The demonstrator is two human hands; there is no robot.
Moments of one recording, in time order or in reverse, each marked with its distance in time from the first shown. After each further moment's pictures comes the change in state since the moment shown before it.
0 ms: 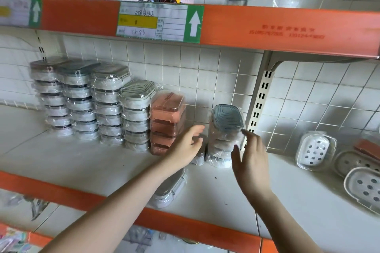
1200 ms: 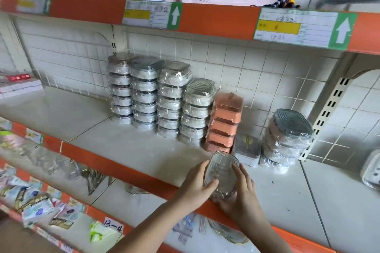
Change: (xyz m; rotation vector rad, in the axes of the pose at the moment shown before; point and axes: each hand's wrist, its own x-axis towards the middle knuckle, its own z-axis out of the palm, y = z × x) left_hand -0.135 -0.057 -0.079 0.037 -0.002 -0.215; right_hand -0.106 -0.095 0.091 0.187 -0.485 0.049
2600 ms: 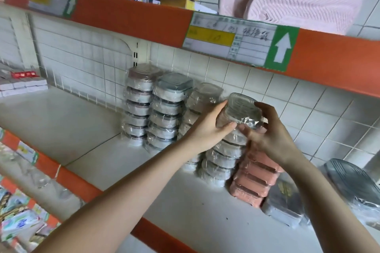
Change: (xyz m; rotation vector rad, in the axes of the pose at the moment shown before) left_hand 0.163 0.034 -0.157 -0.185 0.075 0.216; right_hand 0.233 -0.115 -0.047 0.149 -0.029 -0.161
